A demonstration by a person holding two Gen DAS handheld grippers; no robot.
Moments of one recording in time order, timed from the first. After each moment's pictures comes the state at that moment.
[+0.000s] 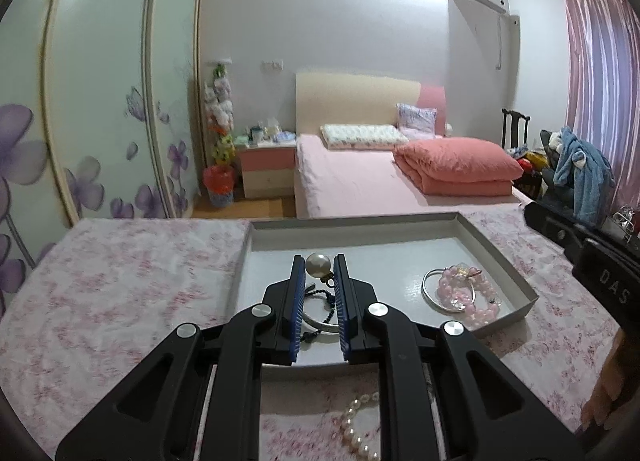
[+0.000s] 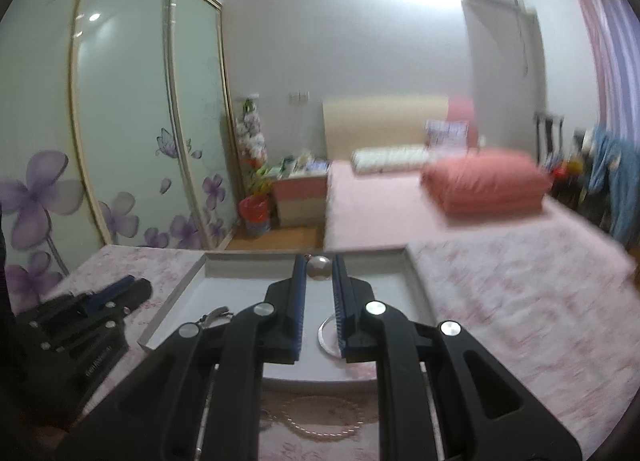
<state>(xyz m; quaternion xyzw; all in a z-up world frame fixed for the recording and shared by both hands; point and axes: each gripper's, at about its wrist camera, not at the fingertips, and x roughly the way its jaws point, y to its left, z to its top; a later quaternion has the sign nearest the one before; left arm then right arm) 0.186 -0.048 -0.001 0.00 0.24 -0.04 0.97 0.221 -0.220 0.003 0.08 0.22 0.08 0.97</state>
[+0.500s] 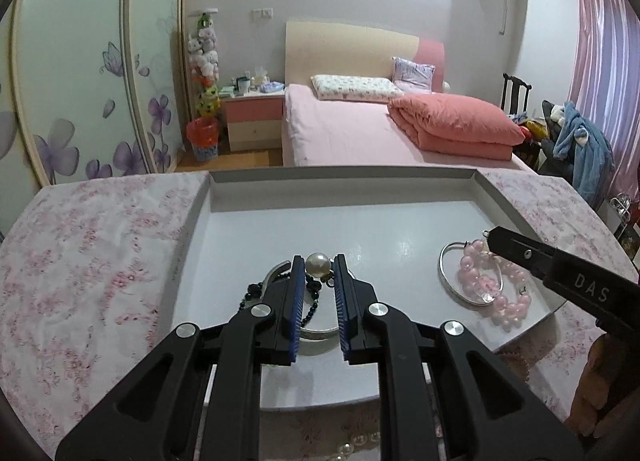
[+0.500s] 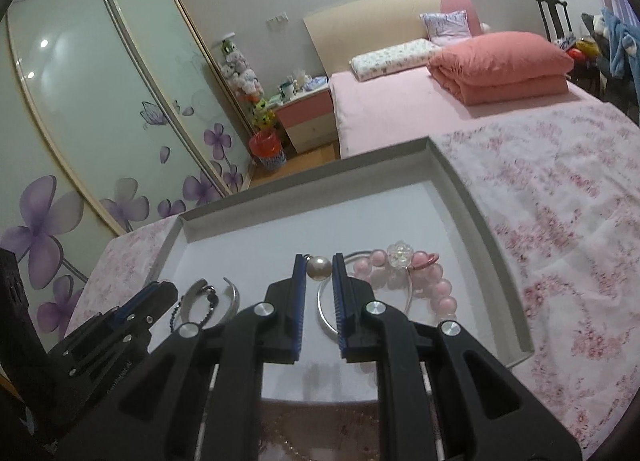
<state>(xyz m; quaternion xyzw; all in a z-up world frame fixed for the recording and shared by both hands) 0.246 -0.057 -0.045 0.00 0.33 -0.06 0.94 0.297 -0.228 -0.063 0.17 0.35 0.10 0.91</state>
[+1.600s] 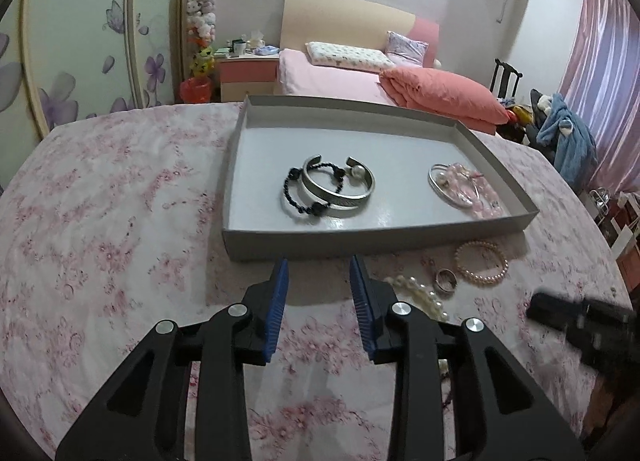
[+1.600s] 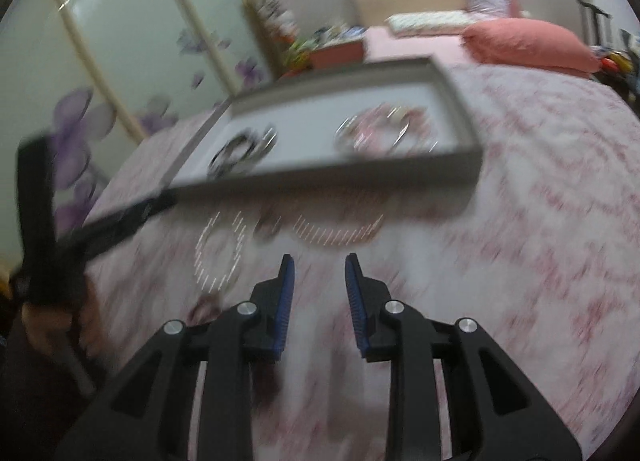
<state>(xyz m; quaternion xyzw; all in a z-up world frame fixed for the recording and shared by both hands) 0.170 -0.012 -0.051 -0.04 0.38 -0.09 0.92 0.159 -0.229 -0.082 0.08 0.43 0.19 0.88</state>
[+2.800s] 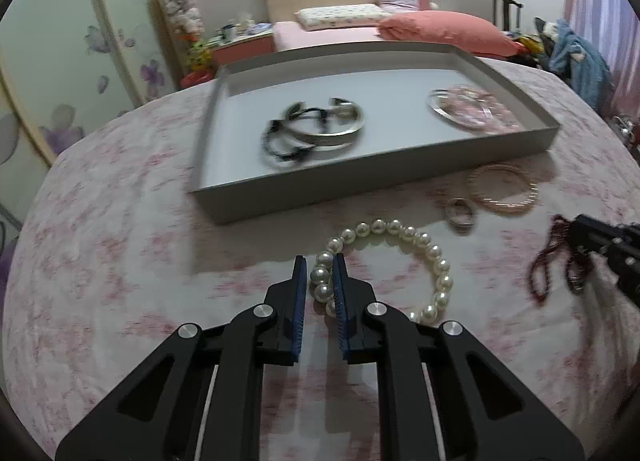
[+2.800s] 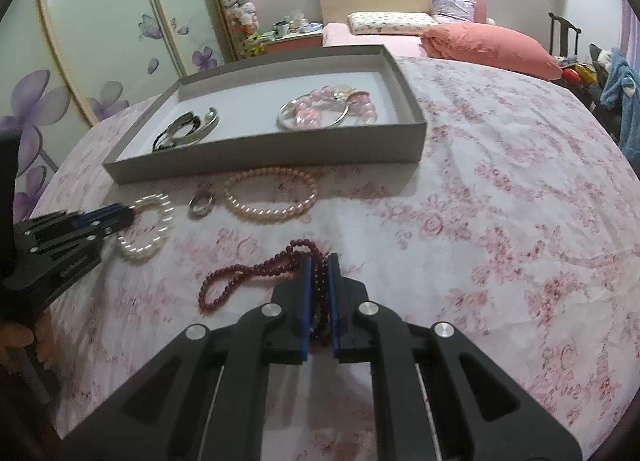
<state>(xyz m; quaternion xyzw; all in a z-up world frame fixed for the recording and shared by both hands) 0.166 -0.039 -0.077 0.08 0.44 -0.05 0.89 0.166 -0.247 -0.087 0.04 0.43 0.07 0.90</state>
